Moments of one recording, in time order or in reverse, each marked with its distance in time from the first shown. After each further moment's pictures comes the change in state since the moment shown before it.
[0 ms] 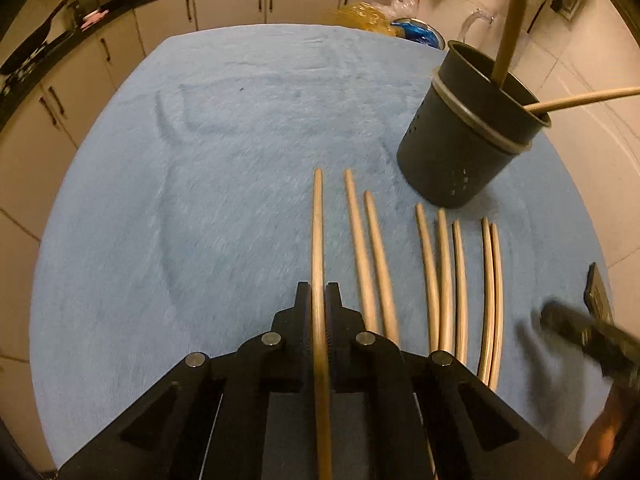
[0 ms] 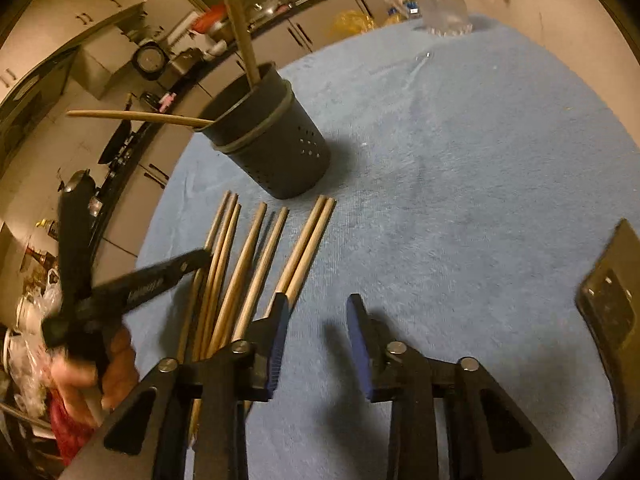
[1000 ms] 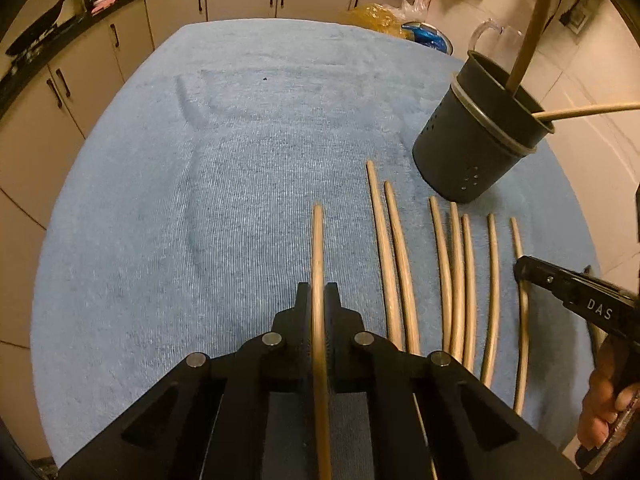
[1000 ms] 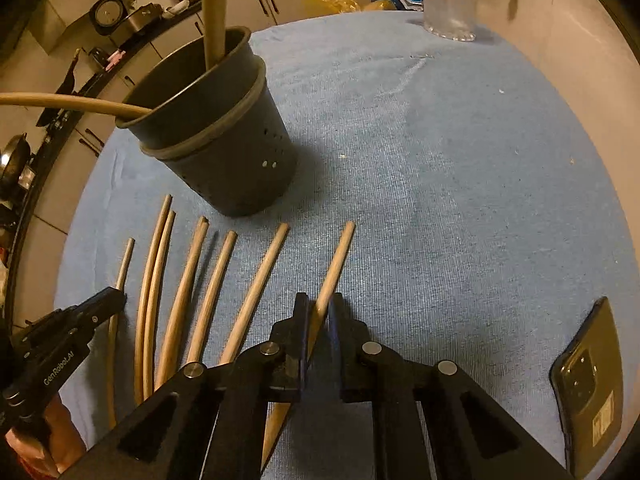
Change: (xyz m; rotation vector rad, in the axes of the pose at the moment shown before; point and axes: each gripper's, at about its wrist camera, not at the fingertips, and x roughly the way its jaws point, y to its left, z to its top) left arm -0.004 0.023 -0.001 -0.045 0.009 -0.036; right arm 0.027 0.011 0.032 -0.075 0.087 -0.253
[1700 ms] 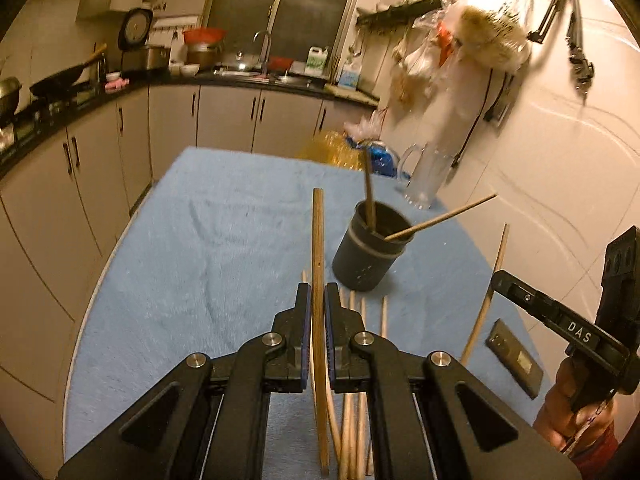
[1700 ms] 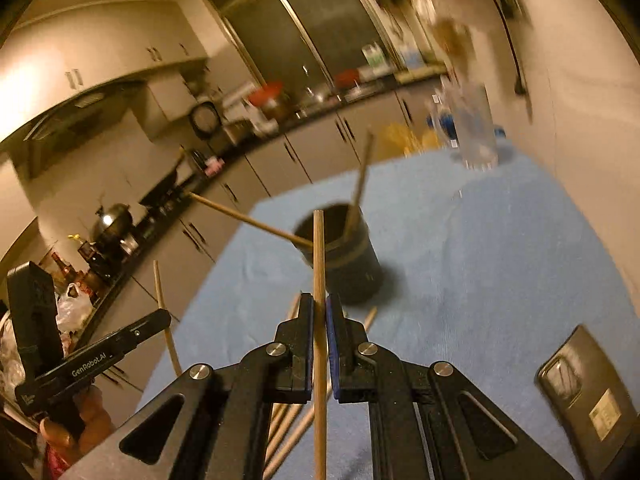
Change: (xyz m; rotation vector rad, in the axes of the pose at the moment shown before) left arm -0.149 -0.021 -0.034 0.015 -0.433 -0.112; right arm -0.144 0.013 -0.057 -0.073 -0.523 0.281
